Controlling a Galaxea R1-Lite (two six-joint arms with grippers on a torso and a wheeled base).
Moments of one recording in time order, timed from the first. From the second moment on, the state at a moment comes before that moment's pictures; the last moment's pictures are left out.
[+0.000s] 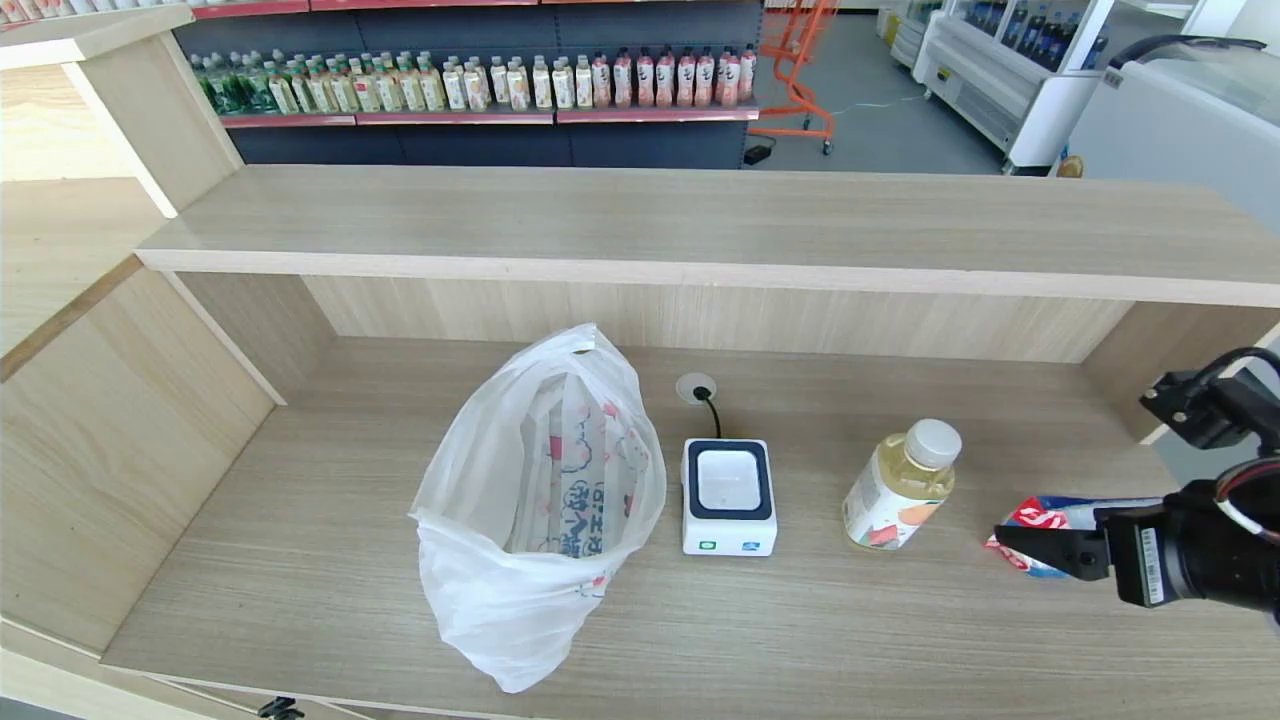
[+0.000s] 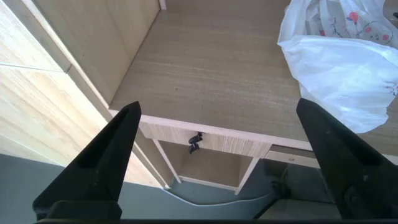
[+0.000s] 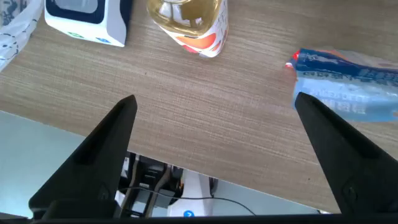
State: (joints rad) left arm 0.00 0.00 0.00 0.05 0.13 0.01; right arm 0.15 1.28 -0.61 -0.06 0.10 -0.03
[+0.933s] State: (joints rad) left arm 0.00 0.00 0.00 0.05 0.13 0.01; right arm 0.29 1.64 -0.45 -0.60 -0.01 -0.03
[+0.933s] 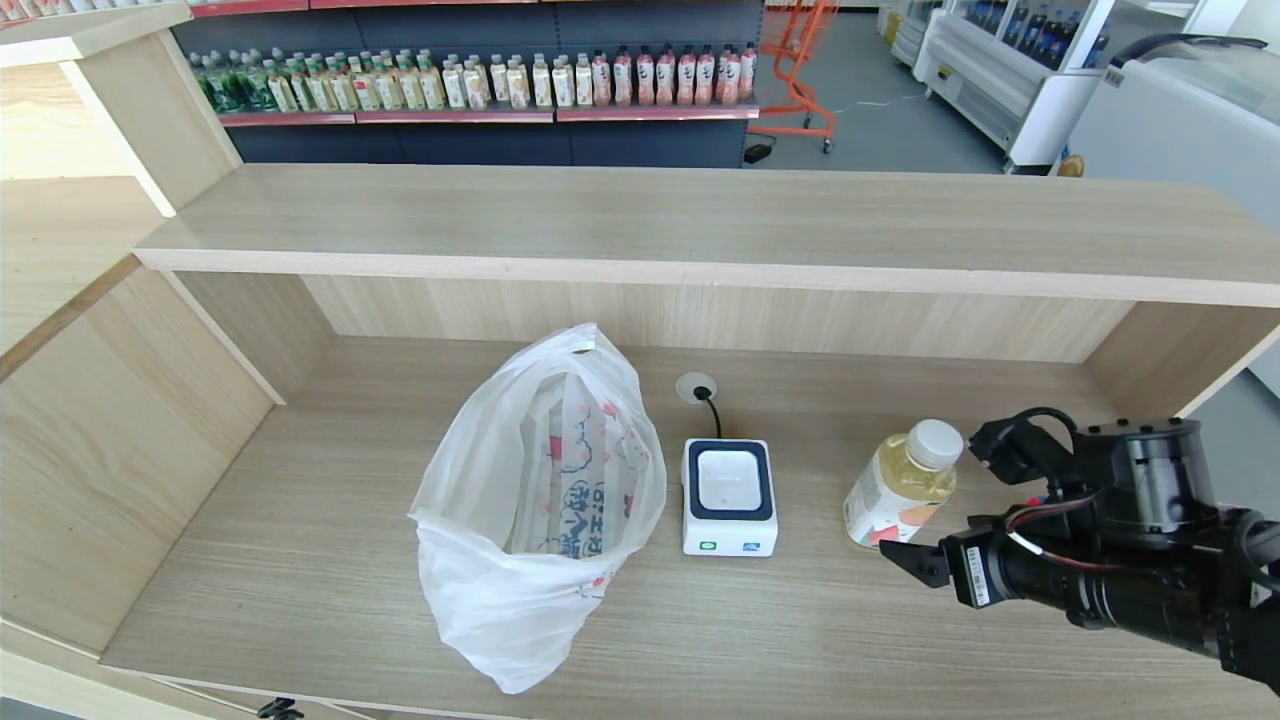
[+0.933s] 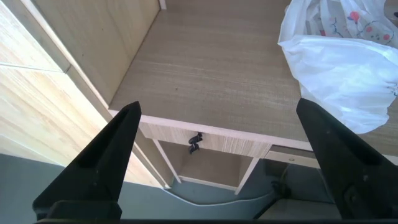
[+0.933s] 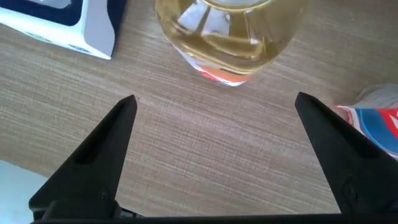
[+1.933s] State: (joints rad) left arm 0.00 0.00 0.00 0.05 0.13 0.01; right arm 0.37 1.91 -0.43 -1.08 -0.14 -0.04
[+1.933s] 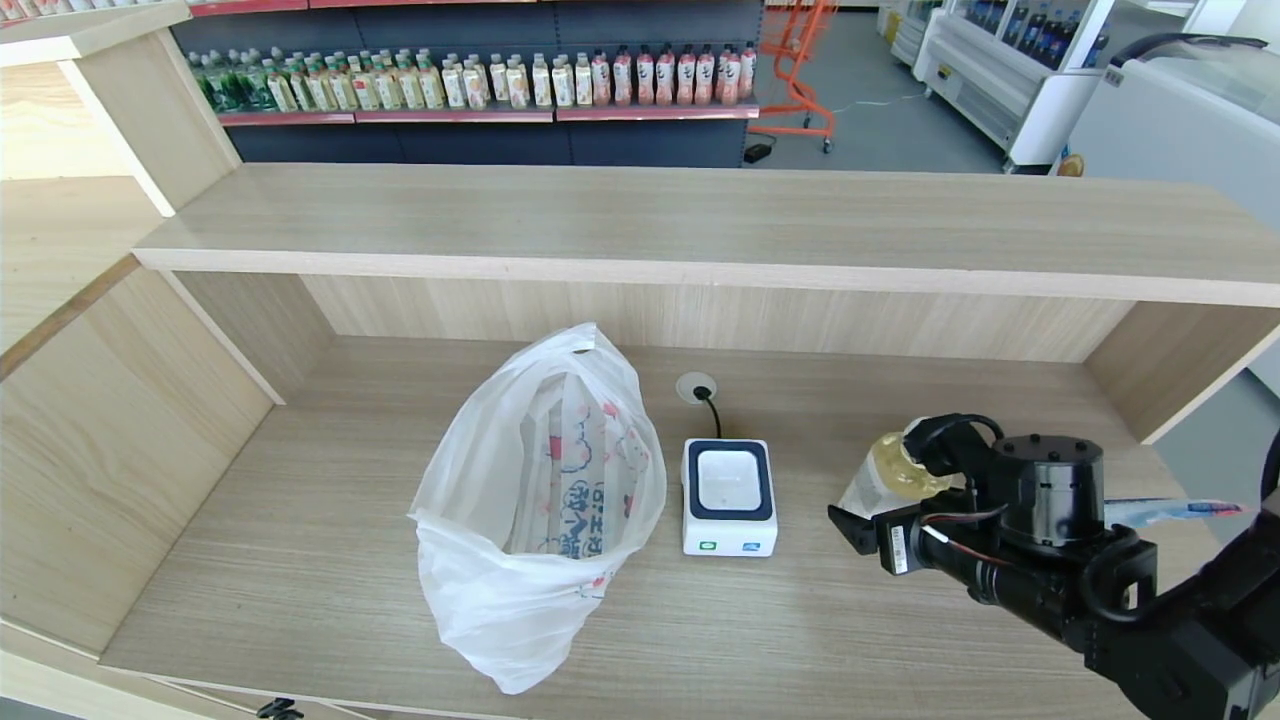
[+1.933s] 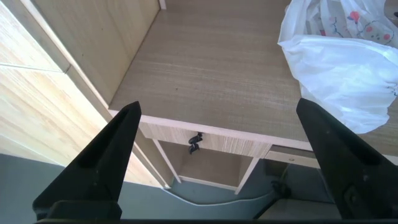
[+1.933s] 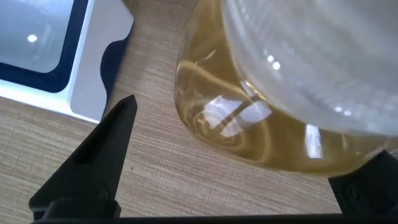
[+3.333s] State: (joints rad) left arm 0.00 0.00 0.00 0.05 0.13 0.01; right arm 0.35 2.03 -0.49 -1.32 -0.13 -0.17
